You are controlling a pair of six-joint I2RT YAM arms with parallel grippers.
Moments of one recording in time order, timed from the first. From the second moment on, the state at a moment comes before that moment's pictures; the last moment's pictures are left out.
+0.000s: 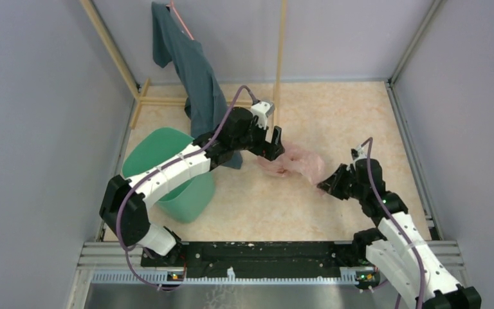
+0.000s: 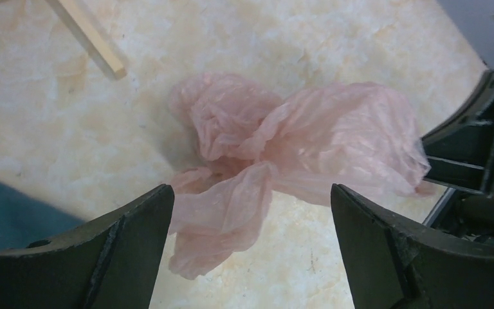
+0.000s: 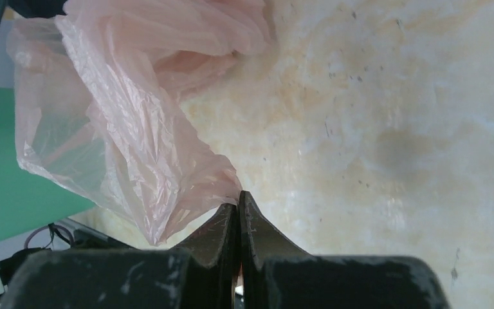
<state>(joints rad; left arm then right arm) -0.76 1.48 1.22 -0.20 0.17 -0.26 0.25 0.68 0.46 -0.45 -0.27 0.68</state>
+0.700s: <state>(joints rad) -0.76 1.59 1.23 -0.26 0.15 -0.31 0.25 0.73 0.36 -0.60 -0.01 0.92</state>
